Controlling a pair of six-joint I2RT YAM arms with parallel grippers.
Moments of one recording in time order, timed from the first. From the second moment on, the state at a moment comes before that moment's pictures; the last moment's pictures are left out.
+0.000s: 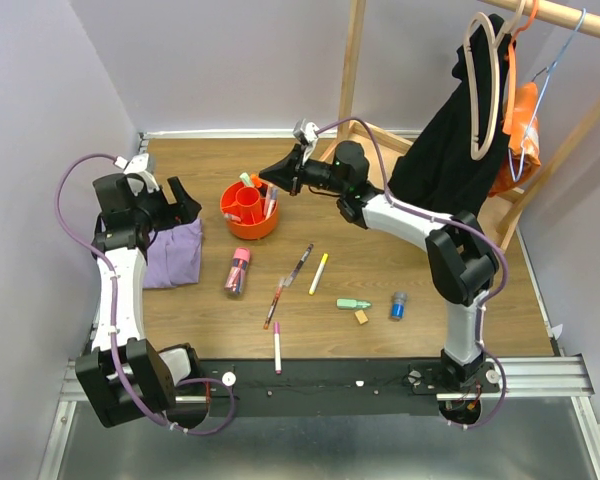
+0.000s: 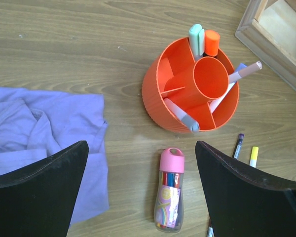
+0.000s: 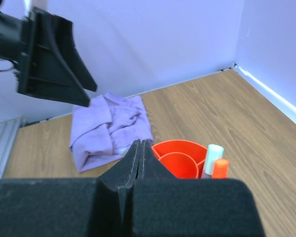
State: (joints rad) left arm 0.28 1.14 0.95 -0.37 0.50 -0.15; right arm 0.64 1.96 1.44 0.65 -0.67 0.18
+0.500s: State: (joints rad) left arm 0.28 1.15 0.97 -0.46 0.46 -0.05; right arm 0.64 1.99 1.46 0.55 -0.84 -0.05
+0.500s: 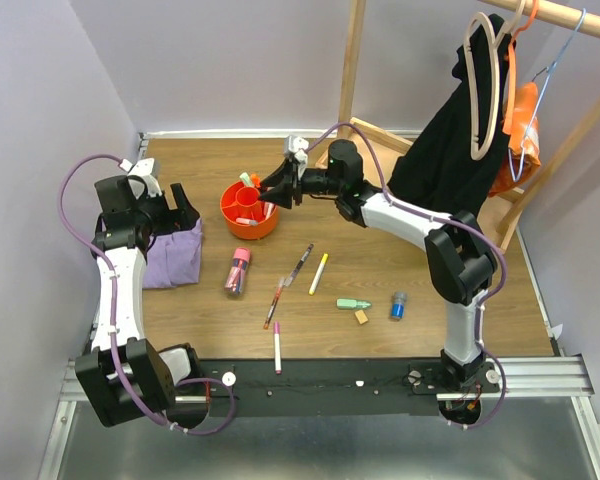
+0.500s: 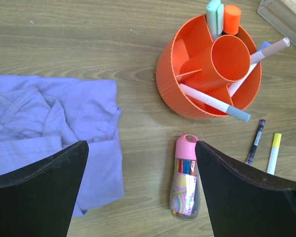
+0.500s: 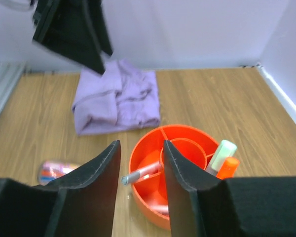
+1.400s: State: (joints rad) left arm 0.28 1.12 0.92 -0.46 0.46 -0.03; right arm 0.72 2.11 1.48 0.15 -0.87 -0.57
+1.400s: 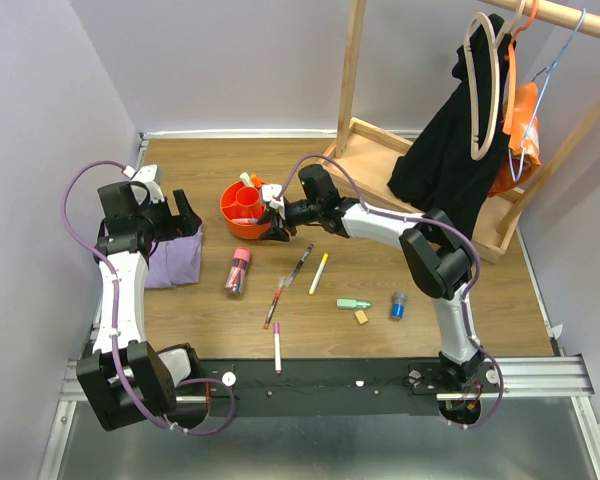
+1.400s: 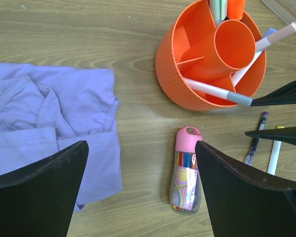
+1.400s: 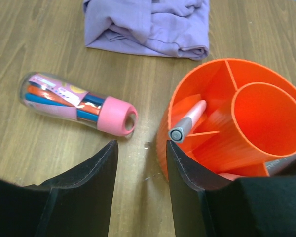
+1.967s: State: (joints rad) left arm 0.28 1.16 0.92 -0.45 0.46 -0.04; right arm 0.72 2.14 1.55 0.24 -0.80 -0.54
